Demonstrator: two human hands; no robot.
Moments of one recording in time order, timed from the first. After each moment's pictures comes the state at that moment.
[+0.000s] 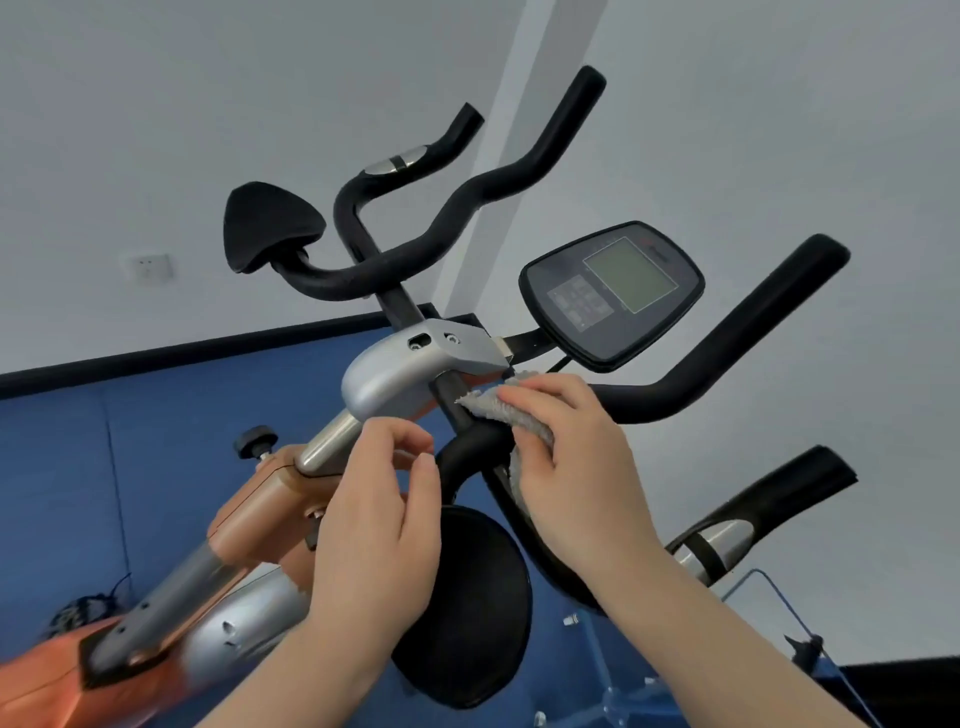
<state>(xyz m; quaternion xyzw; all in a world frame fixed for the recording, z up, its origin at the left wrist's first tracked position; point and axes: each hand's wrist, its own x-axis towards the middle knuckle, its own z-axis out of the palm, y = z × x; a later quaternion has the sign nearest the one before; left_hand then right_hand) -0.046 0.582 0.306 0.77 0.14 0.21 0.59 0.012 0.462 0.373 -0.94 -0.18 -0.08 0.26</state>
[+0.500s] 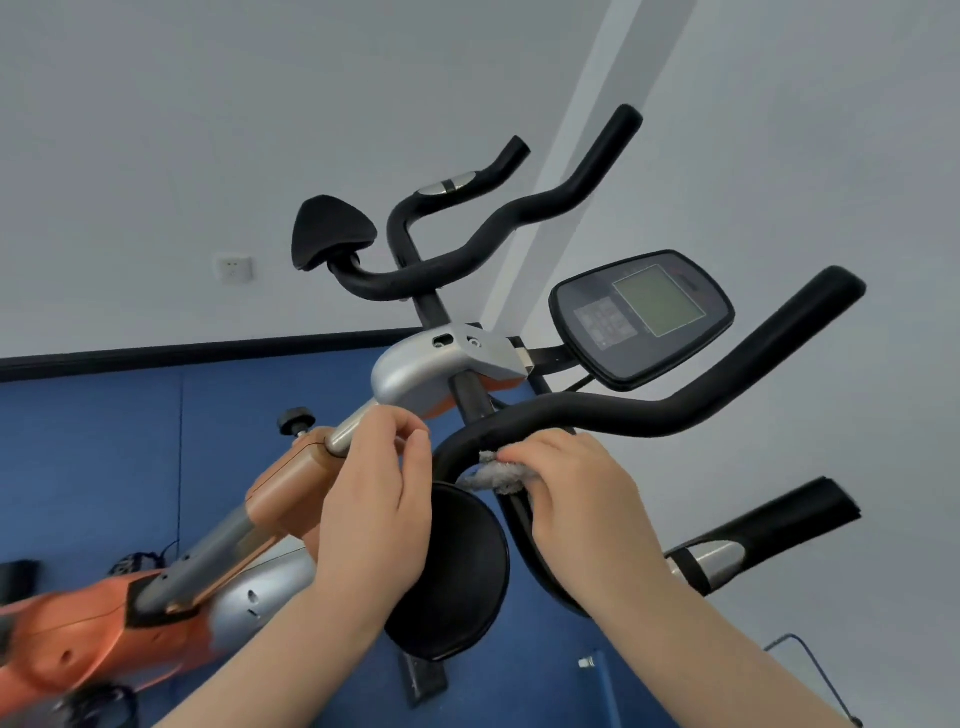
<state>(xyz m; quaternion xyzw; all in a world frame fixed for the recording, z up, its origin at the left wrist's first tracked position) -0.052 0.569 0.307 0.78 0.22 0.24 0.54 0.006 0.427 0.373 -0.94 -0.31 -0.01 0.13</state>
